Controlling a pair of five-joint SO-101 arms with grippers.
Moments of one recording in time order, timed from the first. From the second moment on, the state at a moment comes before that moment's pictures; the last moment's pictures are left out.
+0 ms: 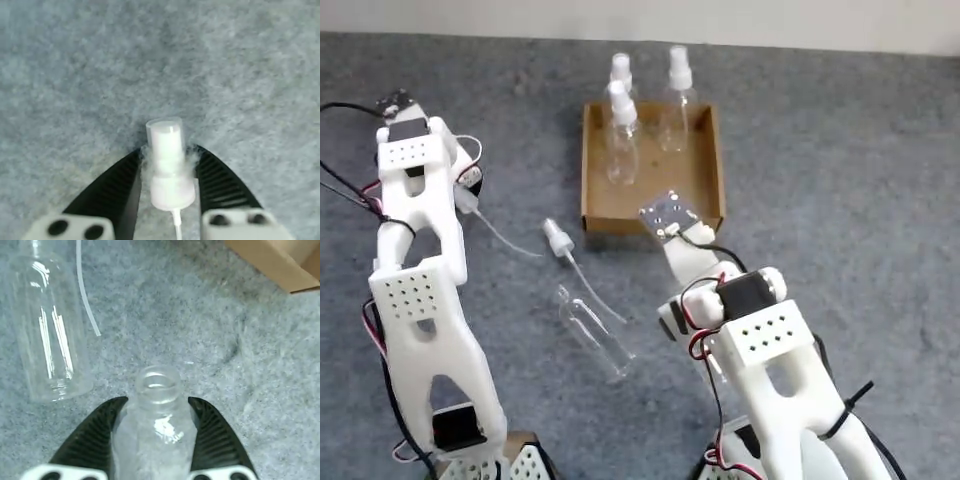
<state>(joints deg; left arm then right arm) -21.9 50.2 -40.0 75.5 27.9 -26.5 -41.3 47.2 71.5 14.6</state>
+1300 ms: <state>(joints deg) -8.9 -60.9 27.3 68.8 5.1 -54.3 -41.3 47.2 47.6 11.6</state>
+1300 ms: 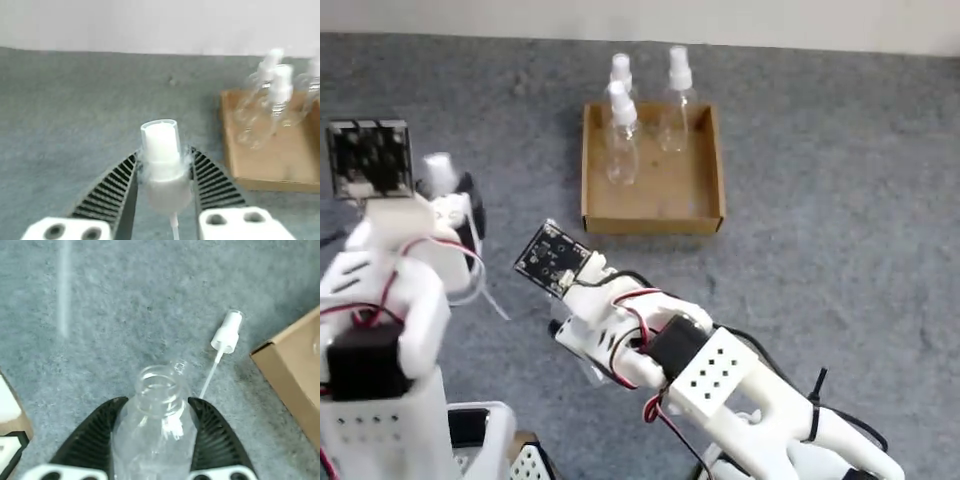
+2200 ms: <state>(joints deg) 2.9 -64.0 38.4 56.9 15.5 -54.7 -41.2 47.4 47.8 11.6</state>
